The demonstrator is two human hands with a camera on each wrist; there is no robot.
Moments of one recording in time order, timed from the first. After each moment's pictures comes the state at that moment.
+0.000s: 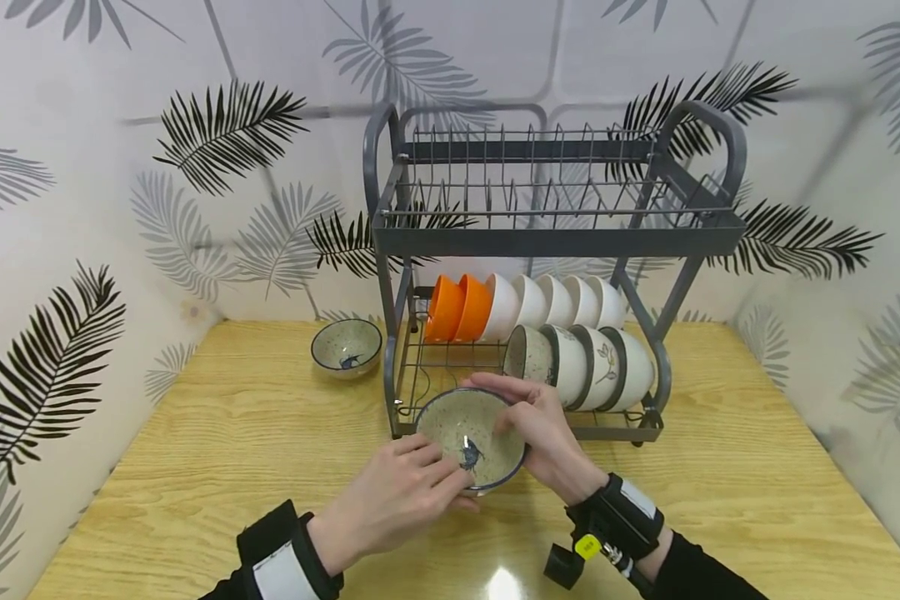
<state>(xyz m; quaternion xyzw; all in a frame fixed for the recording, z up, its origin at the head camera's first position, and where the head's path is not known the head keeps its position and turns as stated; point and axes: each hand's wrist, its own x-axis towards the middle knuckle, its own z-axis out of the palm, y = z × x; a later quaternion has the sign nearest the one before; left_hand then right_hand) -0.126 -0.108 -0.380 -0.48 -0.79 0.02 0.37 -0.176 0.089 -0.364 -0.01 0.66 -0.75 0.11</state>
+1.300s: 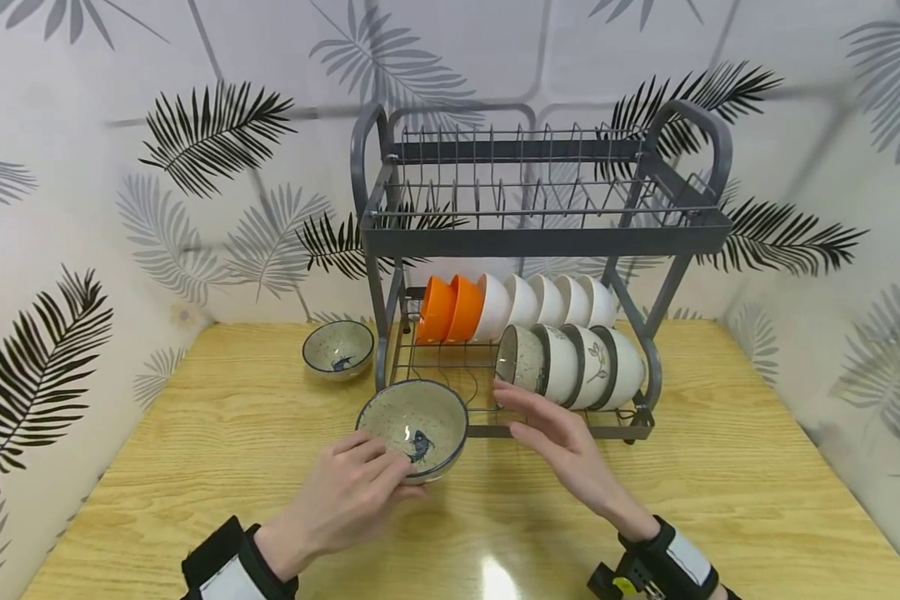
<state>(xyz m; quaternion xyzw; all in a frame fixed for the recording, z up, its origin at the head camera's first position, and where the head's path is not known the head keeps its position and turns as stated) -0.129 -0.143 -0.386 -0.45 -0.78 -0.05 0.43 -0.153 0.146 -0.389 -0.31 0.72 -0.63 -0.01</state>
